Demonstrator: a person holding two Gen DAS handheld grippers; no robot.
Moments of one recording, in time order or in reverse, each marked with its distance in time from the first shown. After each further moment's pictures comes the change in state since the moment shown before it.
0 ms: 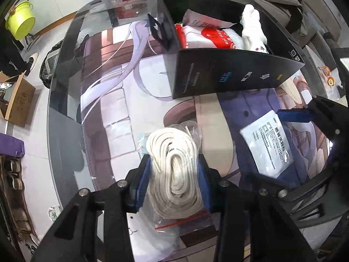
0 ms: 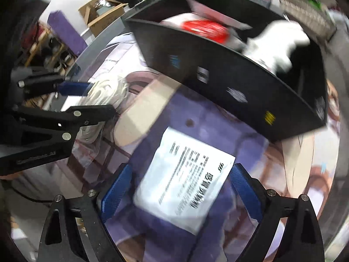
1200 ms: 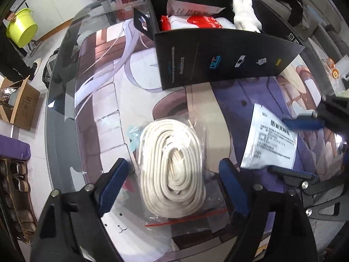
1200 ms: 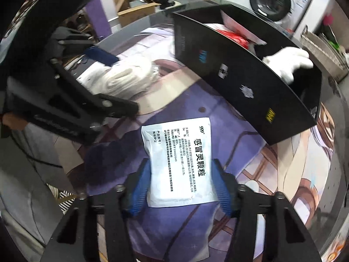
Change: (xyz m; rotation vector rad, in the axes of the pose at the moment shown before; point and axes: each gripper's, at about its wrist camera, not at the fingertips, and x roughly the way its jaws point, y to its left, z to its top) left arm 0.004 -0.027 -0.010 0.026 -0.010 0.056; right arm -0.017 0.004 -0.054 -0.247 -0.078 0.009
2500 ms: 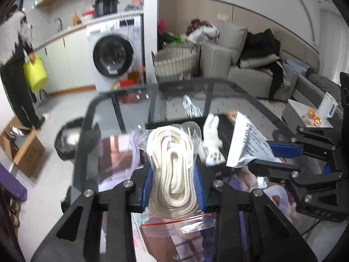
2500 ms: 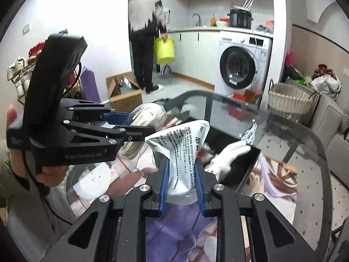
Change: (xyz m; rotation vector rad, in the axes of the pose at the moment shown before) left arm -0.115 -0.015 0.012 0.005 -0.601 -0.019; right arm -0.137 -0.035 0.003 0.123 -0.599 -0.082
